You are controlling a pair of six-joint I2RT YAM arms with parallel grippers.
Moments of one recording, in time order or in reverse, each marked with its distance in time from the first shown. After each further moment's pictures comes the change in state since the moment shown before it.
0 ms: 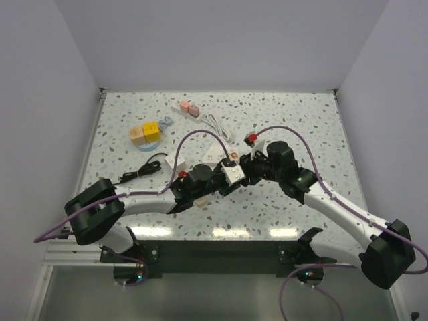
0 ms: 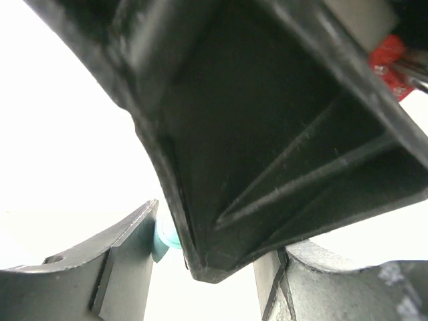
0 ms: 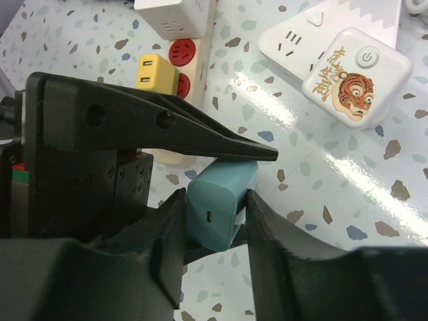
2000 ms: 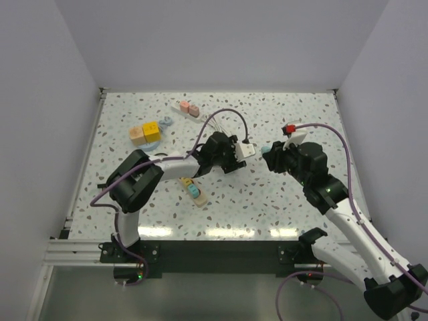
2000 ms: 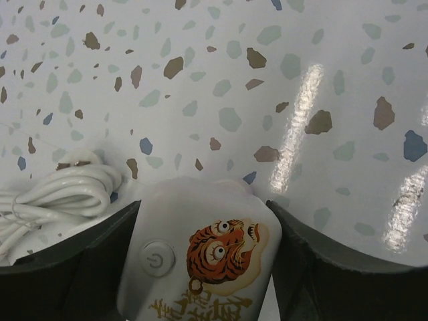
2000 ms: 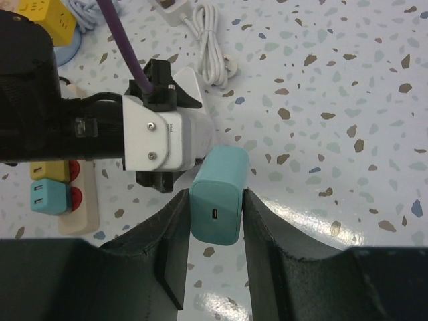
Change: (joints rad) left arm 0.212 0.414 0.459 -0.364 0.114 0.268; right arm -0.158 -0.264 0.039 -0.129 0.343 -0.043
